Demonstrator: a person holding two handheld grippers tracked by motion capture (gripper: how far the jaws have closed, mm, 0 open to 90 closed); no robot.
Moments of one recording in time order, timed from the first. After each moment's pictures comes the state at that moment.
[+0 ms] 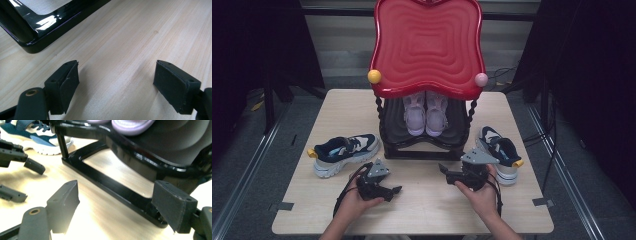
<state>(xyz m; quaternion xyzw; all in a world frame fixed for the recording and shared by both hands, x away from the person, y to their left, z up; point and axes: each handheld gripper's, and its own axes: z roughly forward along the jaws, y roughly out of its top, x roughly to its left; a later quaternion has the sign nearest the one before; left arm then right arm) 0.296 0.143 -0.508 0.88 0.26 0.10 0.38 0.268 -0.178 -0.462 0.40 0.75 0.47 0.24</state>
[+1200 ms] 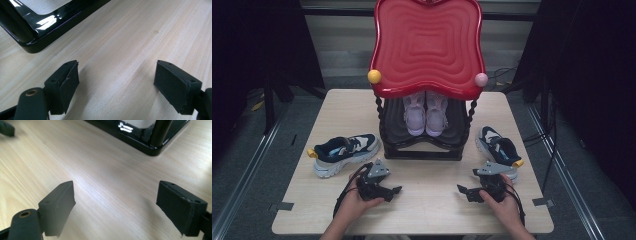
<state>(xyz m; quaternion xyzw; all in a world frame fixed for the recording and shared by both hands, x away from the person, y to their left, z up) 0.295 0.143 -0.508 0.88 0.27 0.10 0.38 0.250 -0.236 -0.503 0.41 0.81 0.39 0.16</state>
